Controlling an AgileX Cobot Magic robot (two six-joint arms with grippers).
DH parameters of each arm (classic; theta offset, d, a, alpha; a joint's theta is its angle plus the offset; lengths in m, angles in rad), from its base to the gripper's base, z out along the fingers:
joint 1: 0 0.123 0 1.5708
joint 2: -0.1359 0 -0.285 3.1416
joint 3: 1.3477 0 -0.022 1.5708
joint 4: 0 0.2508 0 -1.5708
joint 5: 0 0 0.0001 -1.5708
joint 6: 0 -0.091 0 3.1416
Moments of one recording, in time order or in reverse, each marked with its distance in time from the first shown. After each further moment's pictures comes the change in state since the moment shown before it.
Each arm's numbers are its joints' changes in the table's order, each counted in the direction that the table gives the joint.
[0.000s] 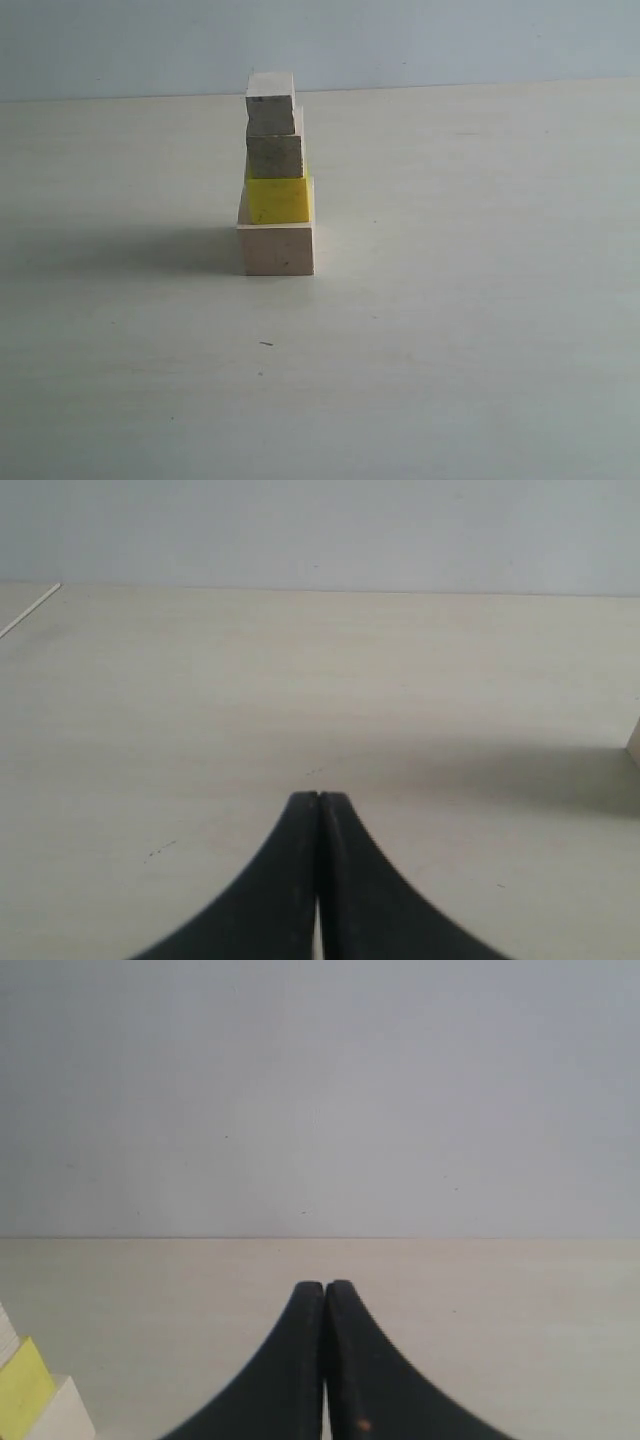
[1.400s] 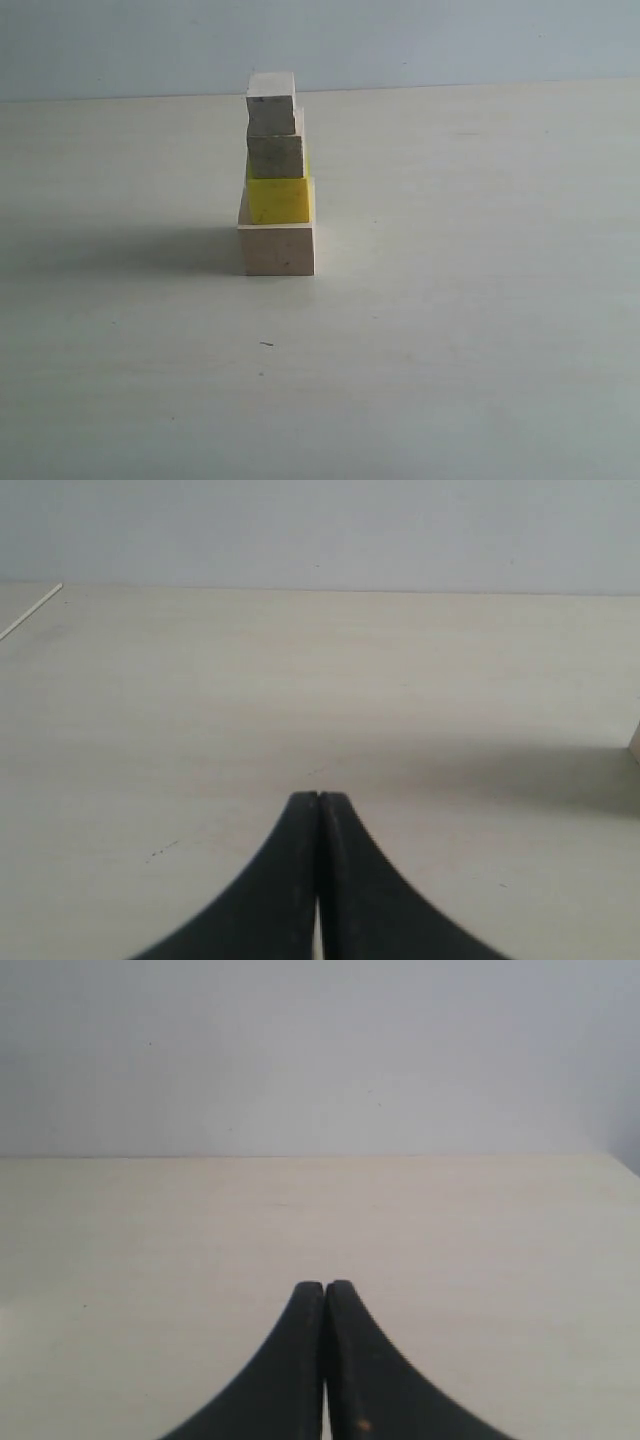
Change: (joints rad) left arm 0.000 0.000 0.000 0.002 0.000 0.000; right arm -0.125 0.562 0.450 -0.075 0.101 0.000
